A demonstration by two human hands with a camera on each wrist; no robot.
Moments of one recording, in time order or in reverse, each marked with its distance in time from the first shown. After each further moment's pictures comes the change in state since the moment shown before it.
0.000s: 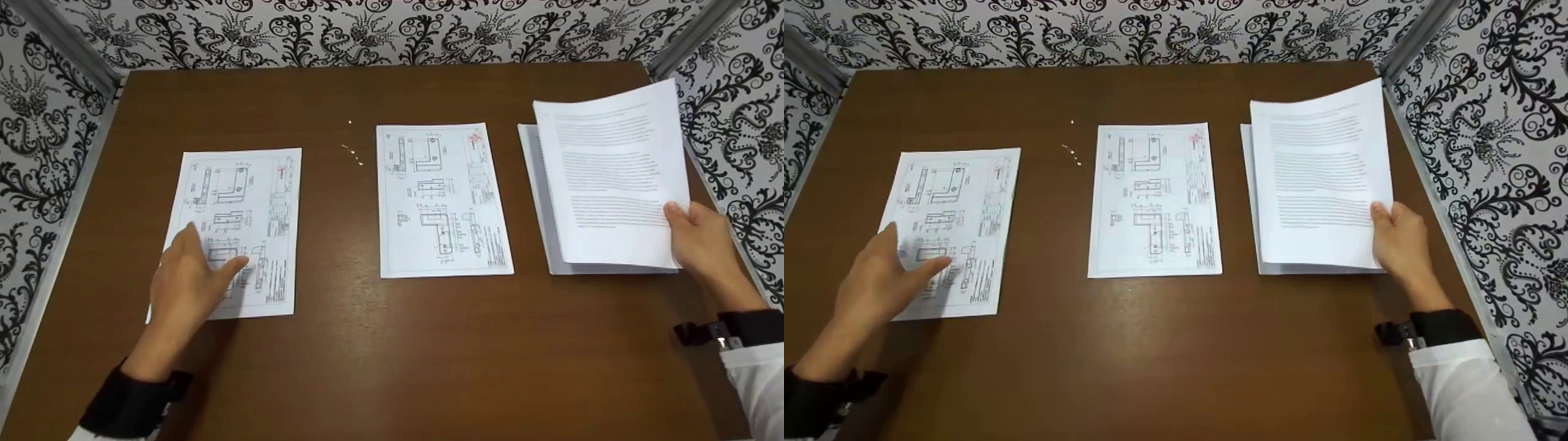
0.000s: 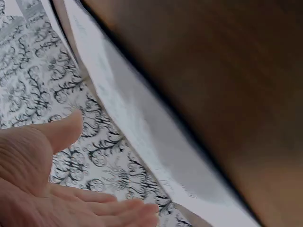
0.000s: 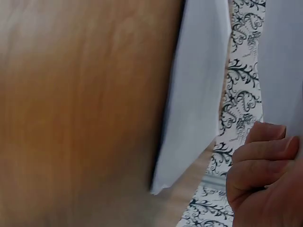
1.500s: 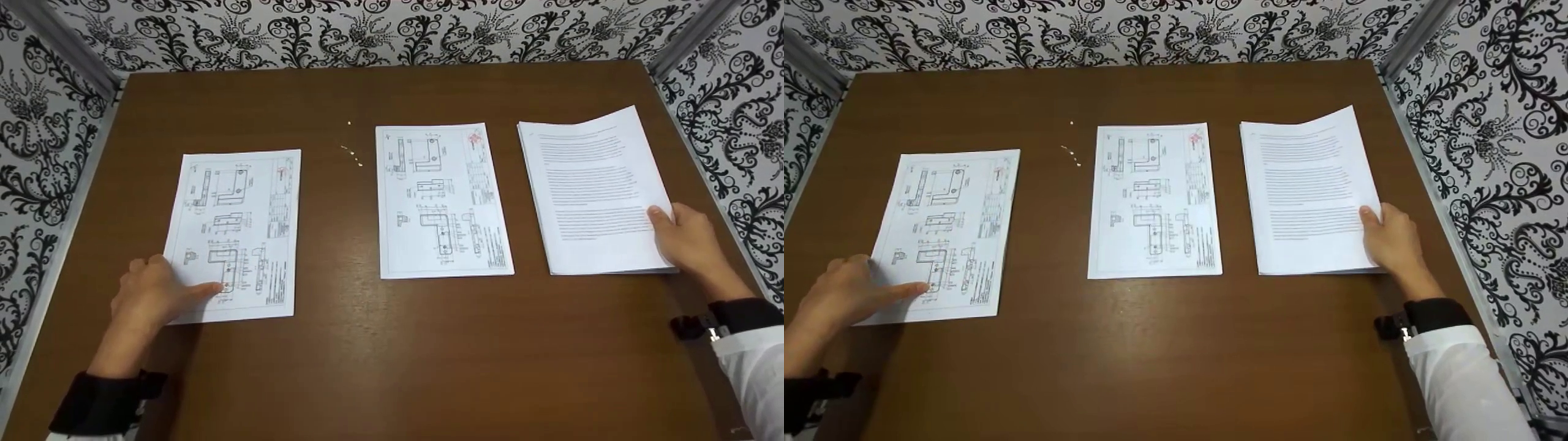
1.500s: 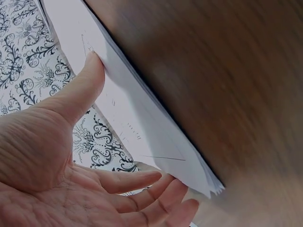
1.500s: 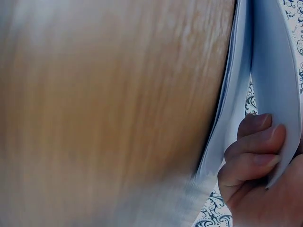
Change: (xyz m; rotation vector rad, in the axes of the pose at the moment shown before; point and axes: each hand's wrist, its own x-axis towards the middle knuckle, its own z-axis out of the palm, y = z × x) left_hand 0.012 -0.042 -0.027 0.191 -0.359 -0.293; right_hand 0.020 0.021 0.013 -0.172 -0.067 -0.074
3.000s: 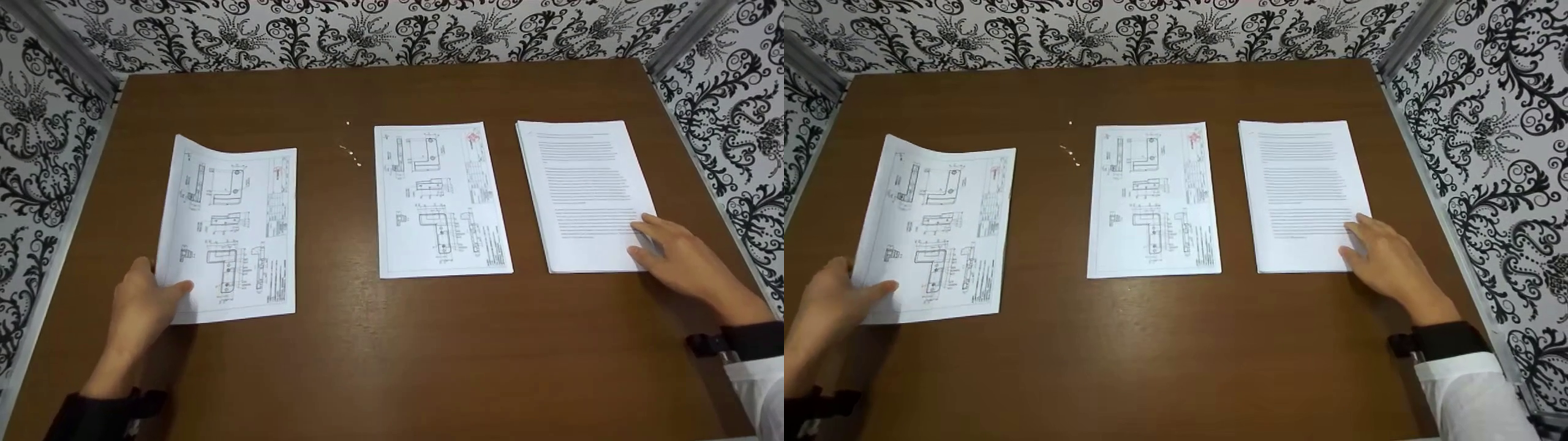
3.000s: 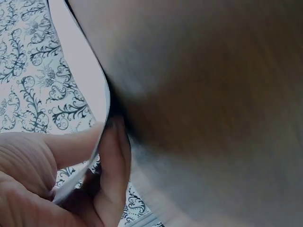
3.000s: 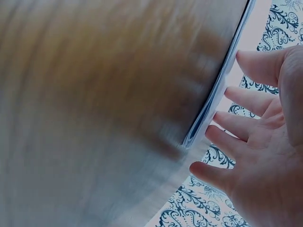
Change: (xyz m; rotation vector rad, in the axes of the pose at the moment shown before) left_hand -0.010 -0.012 0.009 -0.351 0.128 0.032; right_hand -0.037 0.006 0.004 -0.153 -0.120 -0.418
